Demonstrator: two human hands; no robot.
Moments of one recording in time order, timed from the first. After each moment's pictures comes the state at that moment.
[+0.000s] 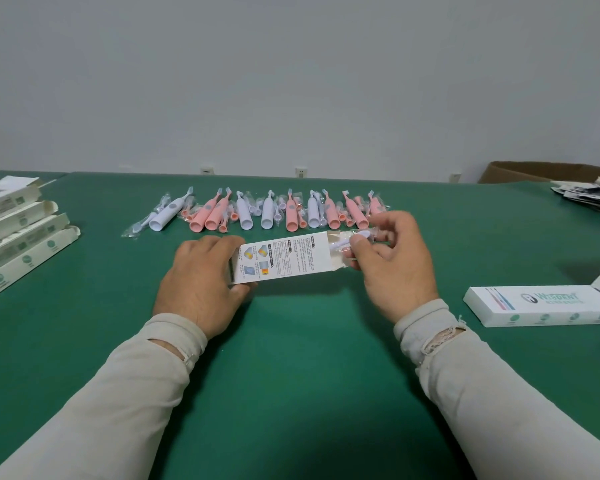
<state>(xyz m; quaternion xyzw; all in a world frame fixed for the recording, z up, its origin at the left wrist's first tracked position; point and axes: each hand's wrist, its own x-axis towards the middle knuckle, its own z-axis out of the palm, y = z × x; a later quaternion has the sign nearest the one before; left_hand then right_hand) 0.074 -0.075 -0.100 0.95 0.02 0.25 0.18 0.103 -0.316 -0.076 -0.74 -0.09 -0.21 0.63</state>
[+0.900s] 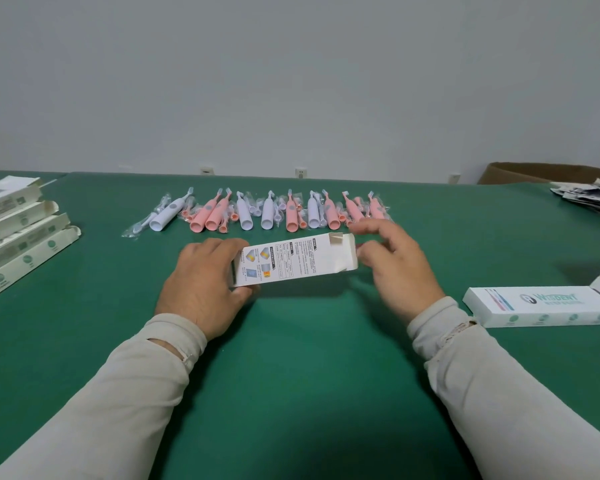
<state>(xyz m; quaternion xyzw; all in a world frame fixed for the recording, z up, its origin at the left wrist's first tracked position) 0.071 -0.076 -0.097 0.95 0.00 0.22 0.20 0.107 -0.330 -0.075 -0.78 -0.15 -0.13 0.59</state>
